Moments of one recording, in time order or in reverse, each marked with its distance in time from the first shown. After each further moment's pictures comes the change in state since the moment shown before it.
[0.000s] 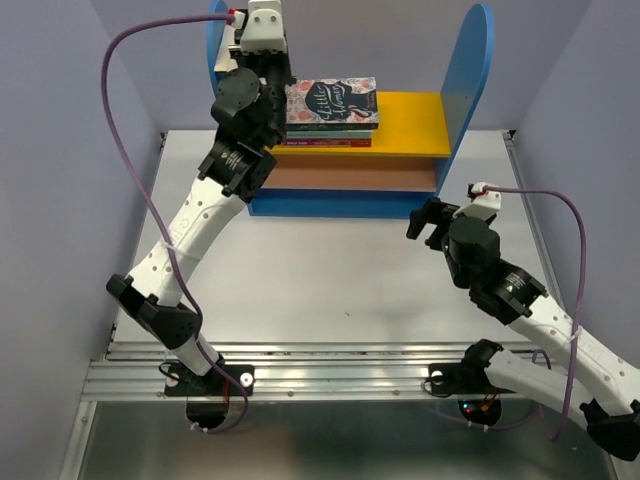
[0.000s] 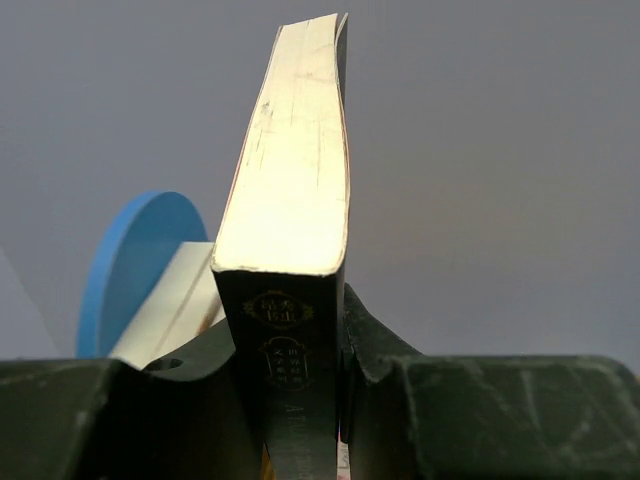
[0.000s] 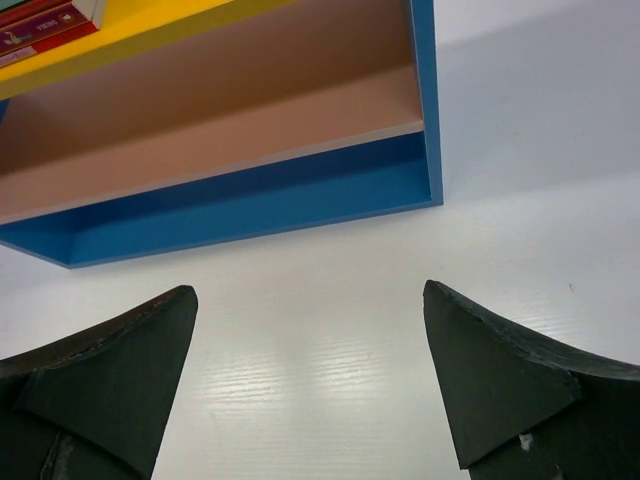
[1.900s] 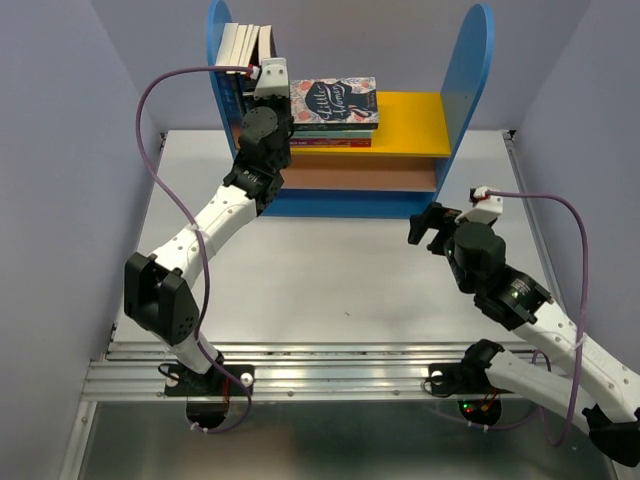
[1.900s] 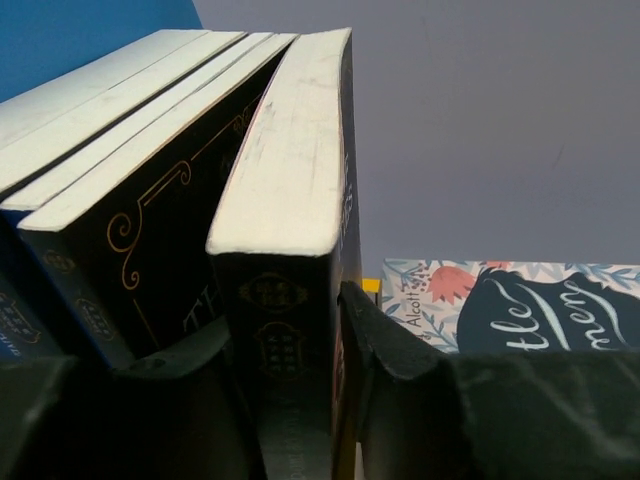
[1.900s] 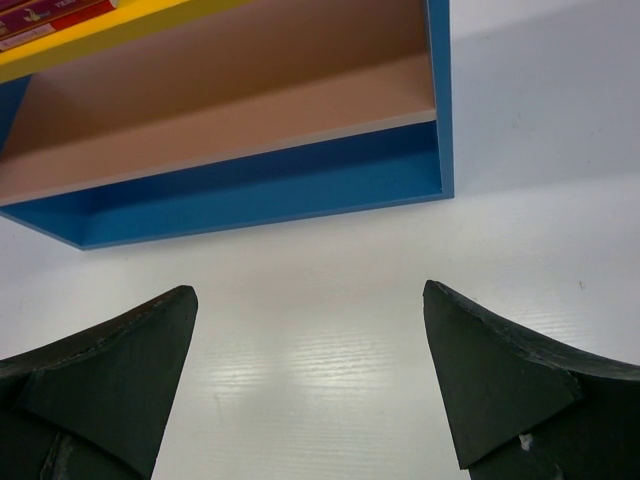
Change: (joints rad) left arm 0.136 -0.011 -0.489 0.341 -0.011 -0.060; right arm 0.000 -0.048 -0.026 -0.006 -0.048 -0.011
